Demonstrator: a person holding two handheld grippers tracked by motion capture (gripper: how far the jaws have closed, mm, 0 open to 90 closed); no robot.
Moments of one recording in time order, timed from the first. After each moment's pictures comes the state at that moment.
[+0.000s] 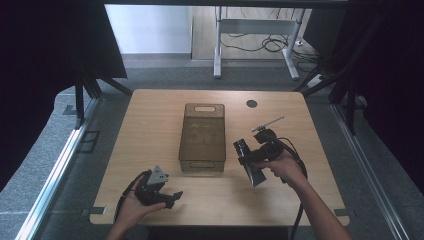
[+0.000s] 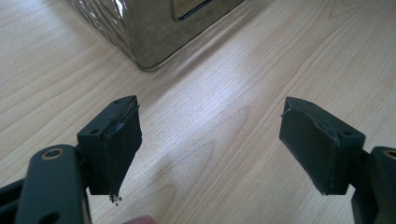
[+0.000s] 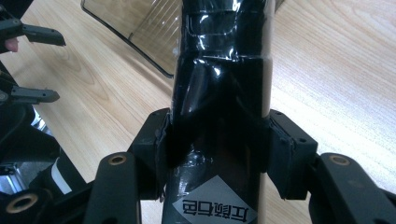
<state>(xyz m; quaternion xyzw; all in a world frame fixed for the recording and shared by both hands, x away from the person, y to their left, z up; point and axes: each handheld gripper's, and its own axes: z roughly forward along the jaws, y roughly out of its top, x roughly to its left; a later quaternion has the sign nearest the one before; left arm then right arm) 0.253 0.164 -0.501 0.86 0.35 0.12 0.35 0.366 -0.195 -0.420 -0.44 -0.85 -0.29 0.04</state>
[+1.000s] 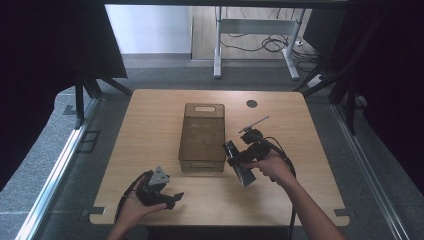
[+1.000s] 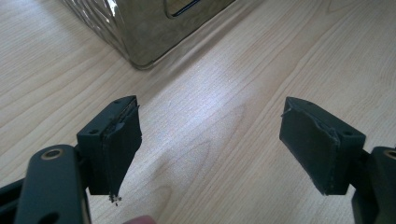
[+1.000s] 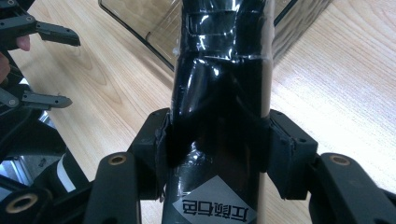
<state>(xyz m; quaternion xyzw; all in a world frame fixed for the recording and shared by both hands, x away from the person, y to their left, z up) 0.253 0.162 -0.503 0.87 0.34 0.12 0.35 0.370 -0.162 -0.427 -0.41 -0.86 -0.28 0.06</state>
